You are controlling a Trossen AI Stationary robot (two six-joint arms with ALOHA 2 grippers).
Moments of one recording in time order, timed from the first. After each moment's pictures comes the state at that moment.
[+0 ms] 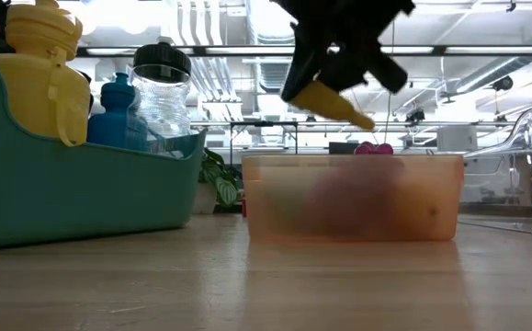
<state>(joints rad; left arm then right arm) -0.28 0.14 0.00 0.03 -0.10 -0.21 0.35 1.79 1.32 -0.56 0.76 1.15</state>
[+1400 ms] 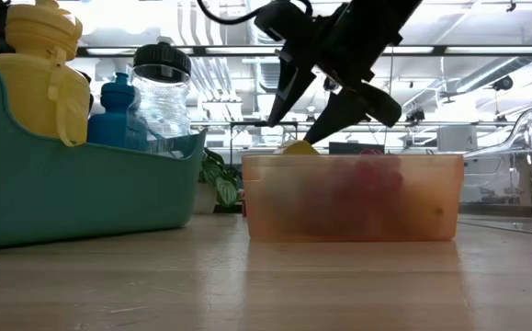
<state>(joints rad) -0.28 0.14 0.00 0.03 -0.10 -0.21 0.26 1.78 1.23 -0.43 0.50 1.20</state>
